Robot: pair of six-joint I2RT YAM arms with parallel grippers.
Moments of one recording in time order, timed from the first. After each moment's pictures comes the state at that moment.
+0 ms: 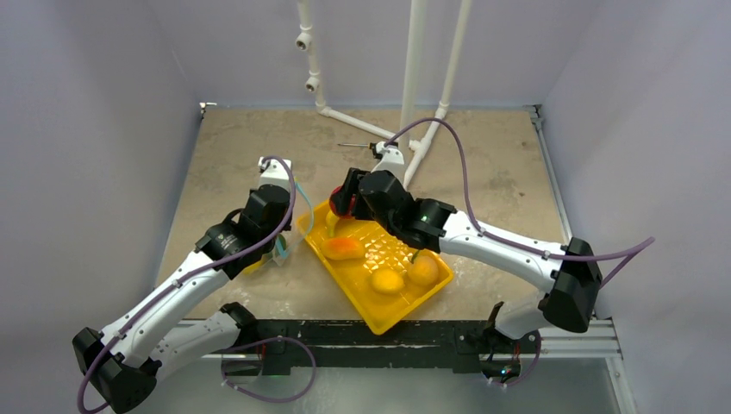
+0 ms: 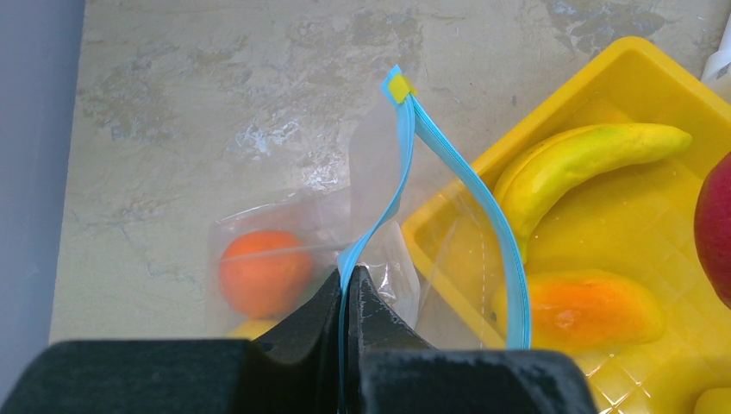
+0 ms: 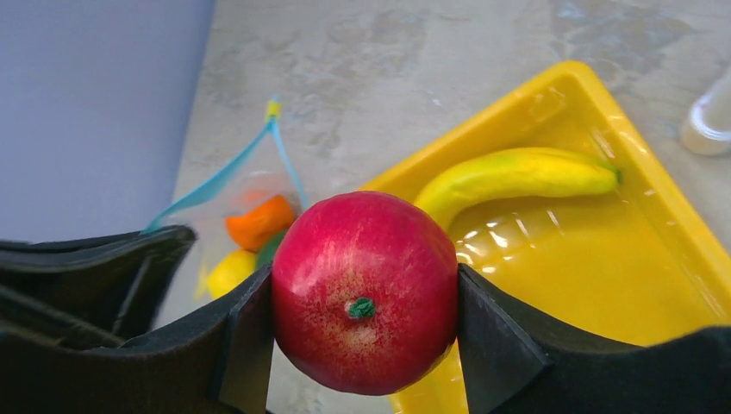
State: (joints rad) left arm -0.66 0.90 0.87 -0.61 -0.60 -0.25; right arm 1.03 1.45 1.23 -0.31 0.48 0.85
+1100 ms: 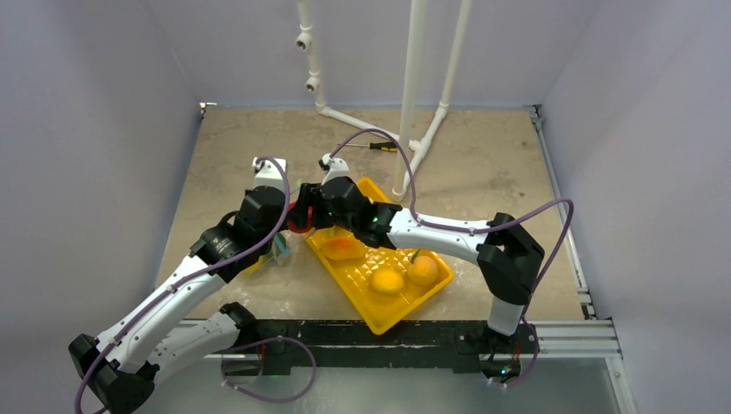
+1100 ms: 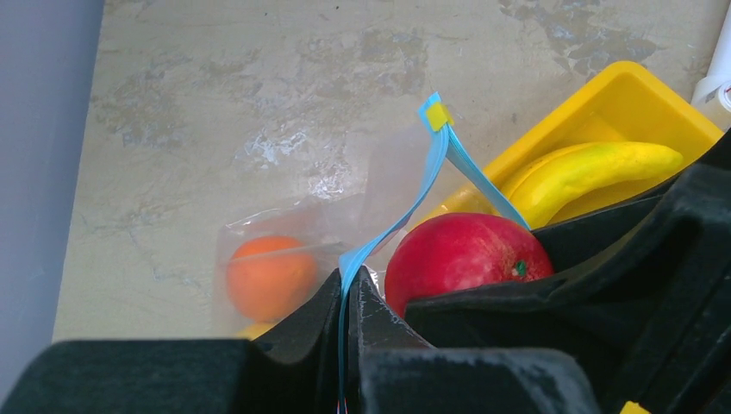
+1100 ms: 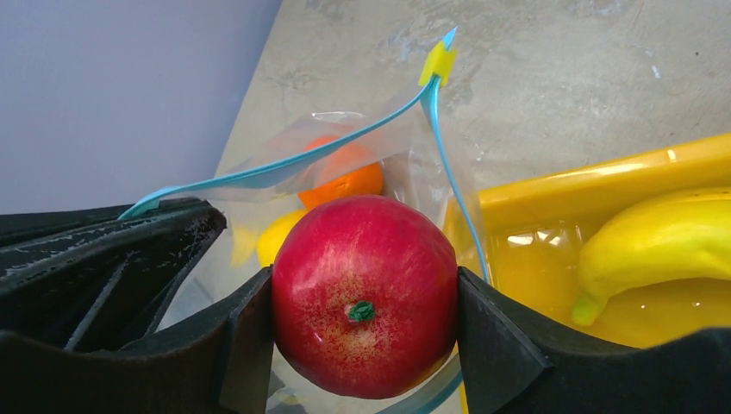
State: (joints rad) left arm -0.66 0.86 0.87 -0.60 -0.62 -0.25; right arm 1.05 1.79 1.31 0.05 0.17 0.77
